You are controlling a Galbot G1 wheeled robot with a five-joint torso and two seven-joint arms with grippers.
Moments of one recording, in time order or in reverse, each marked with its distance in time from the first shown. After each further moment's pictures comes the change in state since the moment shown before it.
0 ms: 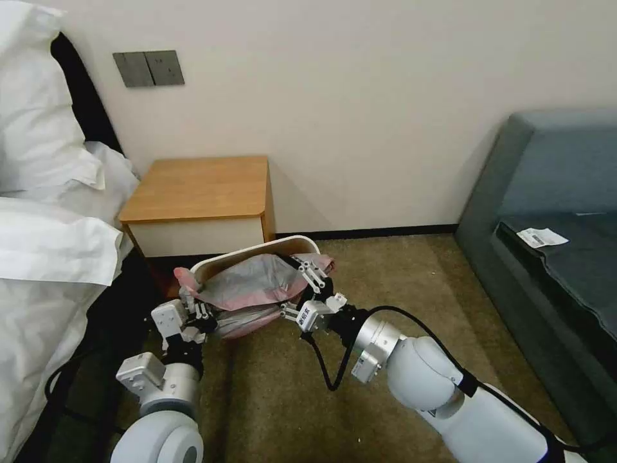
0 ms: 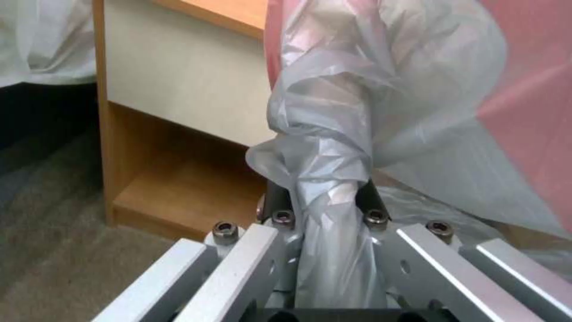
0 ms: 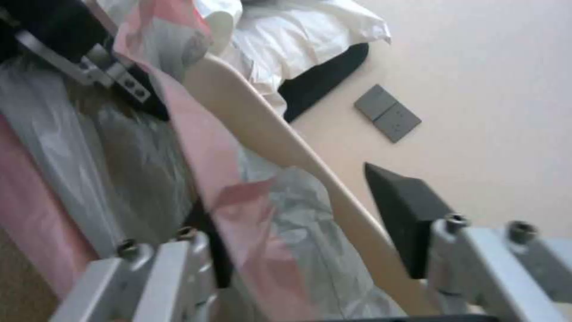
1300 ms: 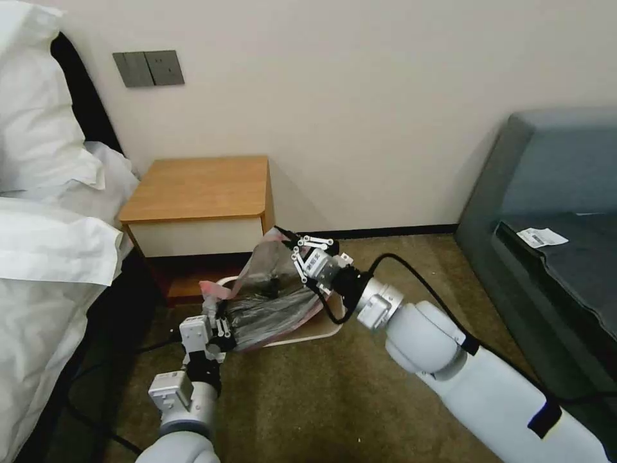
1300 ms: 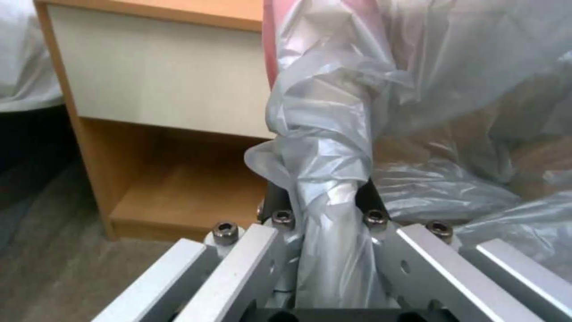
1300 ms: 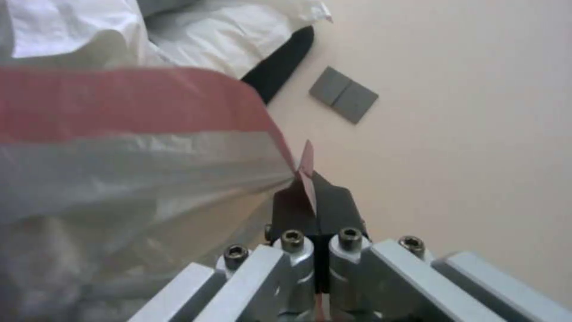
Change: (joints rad) left arm 0.100 0.048 0.125 -0.003 0.226 -0.067 0.030; right arm 0.212 -0.001 -0.030 -0.039 0.325 -0.143 0.047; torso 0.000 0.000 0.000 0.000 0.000
